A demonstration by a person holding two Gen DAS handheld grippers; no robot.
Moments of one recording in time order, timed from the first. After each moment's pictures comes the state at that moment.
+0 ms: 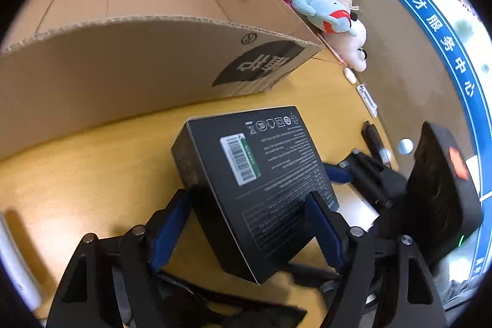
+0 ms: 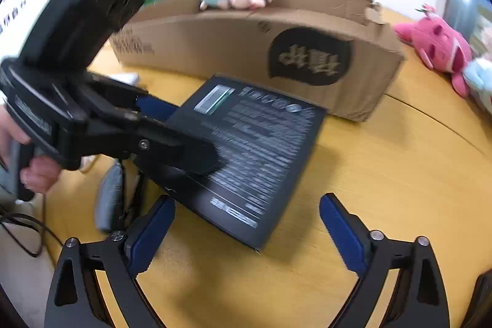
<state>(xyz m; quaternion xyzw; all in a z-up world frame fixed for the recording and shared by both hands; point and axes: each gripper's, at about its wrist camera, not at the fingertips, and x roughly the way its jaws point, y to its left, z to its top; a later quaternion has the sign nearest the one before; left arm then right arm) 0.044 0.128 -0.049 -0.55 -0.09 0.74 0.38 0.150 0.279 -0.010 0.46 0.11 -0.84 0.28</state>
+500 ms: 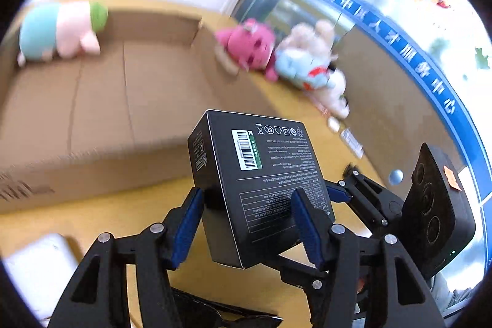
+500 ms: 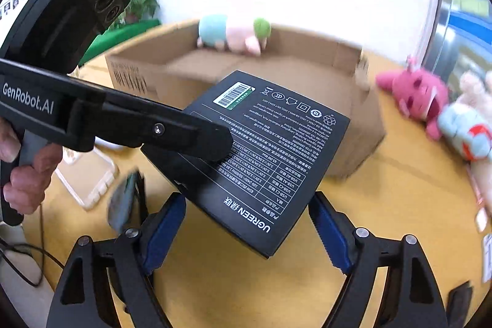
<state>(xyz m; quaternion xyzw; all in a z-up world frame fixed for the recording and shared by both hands) 0.059 0.100 0.036 -0.43 -0.10 0.82 0.37 0.165 0.261 0.047 0.36 0.13 -0.89 0.24</state>
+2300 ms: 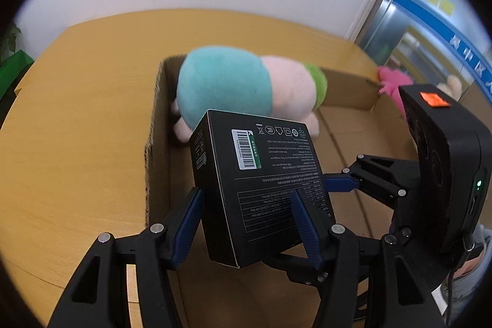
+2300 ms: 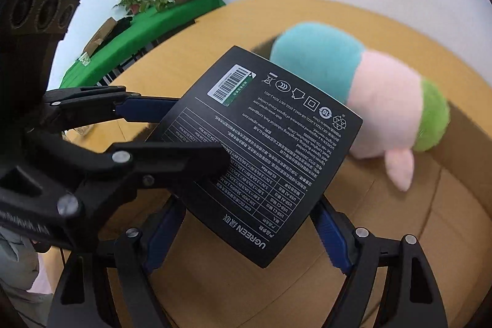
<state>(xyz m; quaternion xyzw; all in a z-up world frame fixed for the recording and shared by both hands) -0.146 -0.063 0.024 -0.47 -0.03 0.87 0.17 -0.150 0.018 0.025 0.47 0.12 -0.77 0.41</state>
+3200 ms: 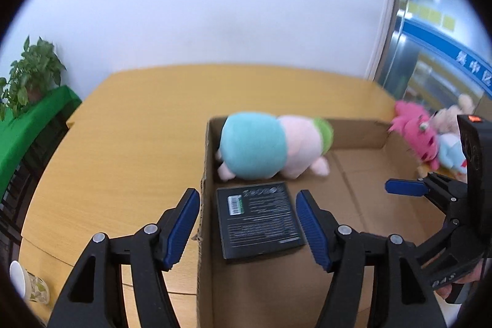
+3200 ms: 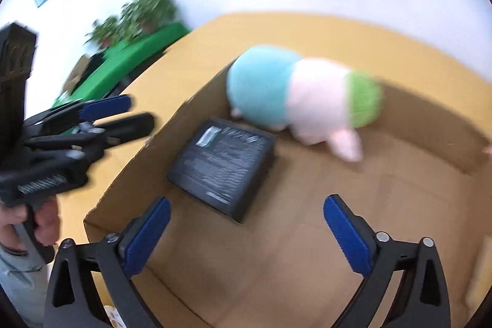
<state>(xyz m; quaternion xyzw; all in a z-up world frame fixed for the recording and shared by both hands) -0.075 -0.097 0.101 -0.35 -0.01 0.93 0.09 -0.099 0.088 0.078 0.44 0.06 -0.84 0.32</state>
